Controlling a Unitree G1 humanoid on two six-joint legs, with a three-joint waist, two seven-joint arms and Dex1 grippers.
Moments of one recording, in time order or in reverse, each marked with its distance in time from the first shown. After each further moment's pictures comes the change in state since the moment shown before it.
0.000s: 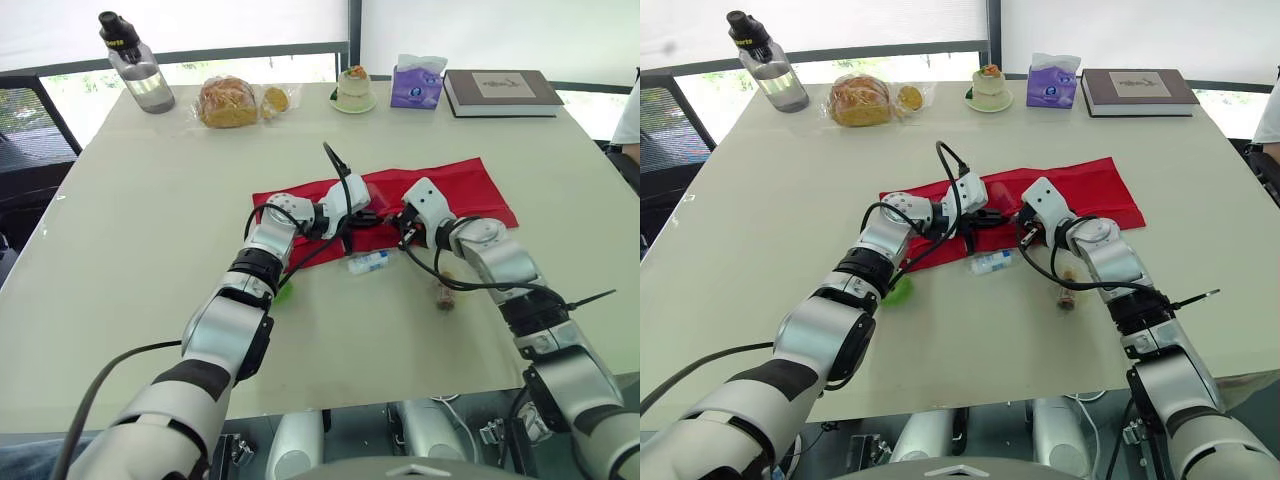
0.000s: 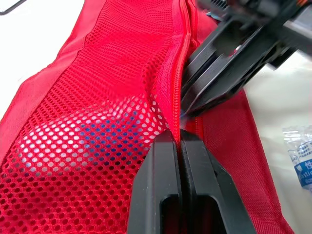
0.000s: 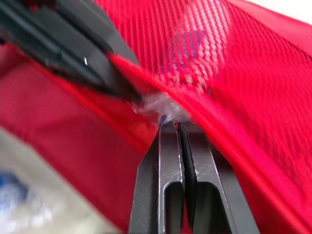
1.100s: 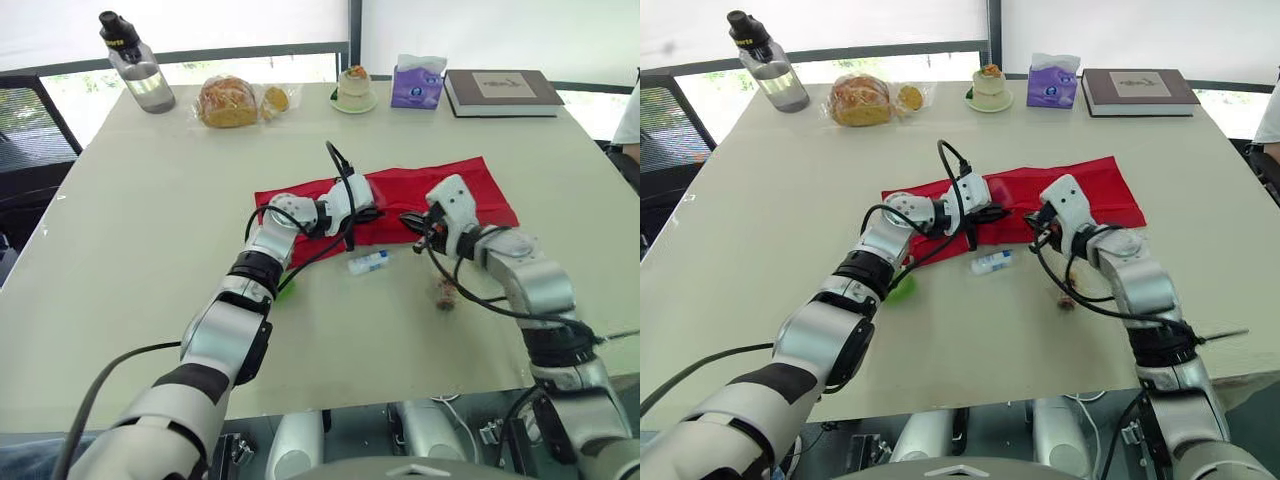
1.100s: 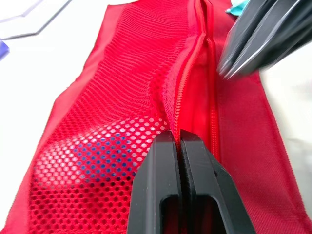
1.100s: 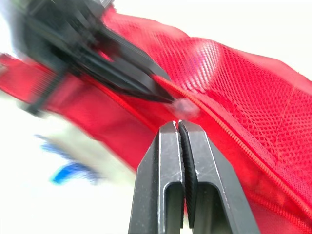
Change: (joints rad) left arm 0.057 0.019 -0.019 -0.104 0.061 -0.065 0.143; right arm 0.297 -0.054 -0.277 -0.573 0.192 0.182 0.087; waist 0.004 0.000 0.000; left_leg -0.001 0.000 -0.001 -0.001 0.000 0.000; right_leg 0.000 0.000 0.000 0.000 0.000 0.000
